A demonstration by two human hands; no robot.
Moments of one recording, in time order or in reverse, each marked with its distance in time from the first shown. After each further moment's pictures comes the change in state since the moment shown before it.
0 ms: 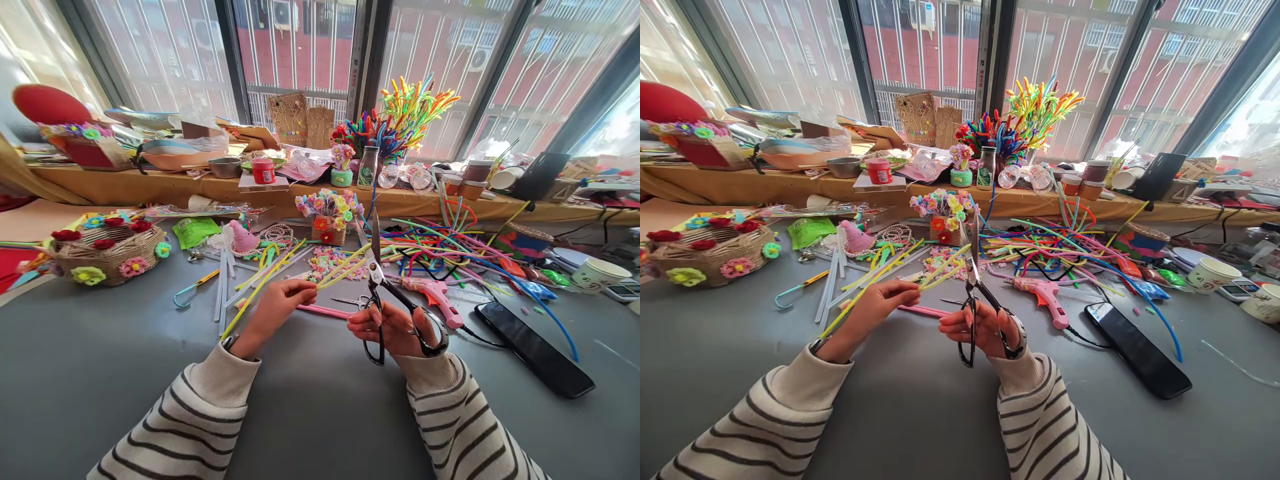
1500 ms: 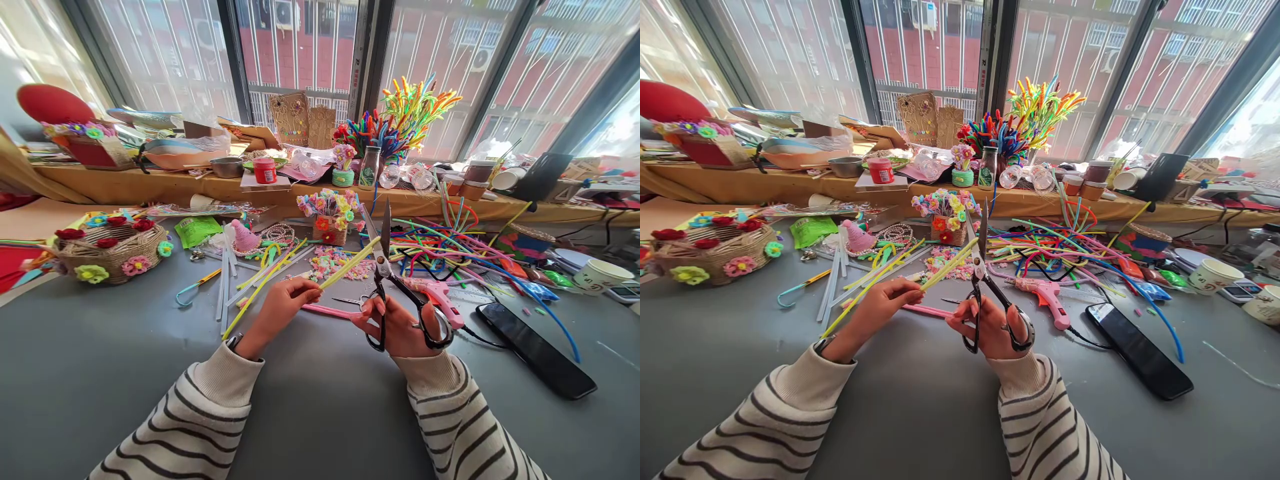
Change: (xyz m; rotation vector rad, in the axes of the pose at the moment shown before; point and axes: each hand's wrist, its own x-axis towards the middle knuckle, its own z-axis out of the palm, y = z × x) left_hand -0.003 0.006 0.003 0.143 -0.036 0.136; right_hand 0.001 0.004 0.005 0.110 0.118 -0.117
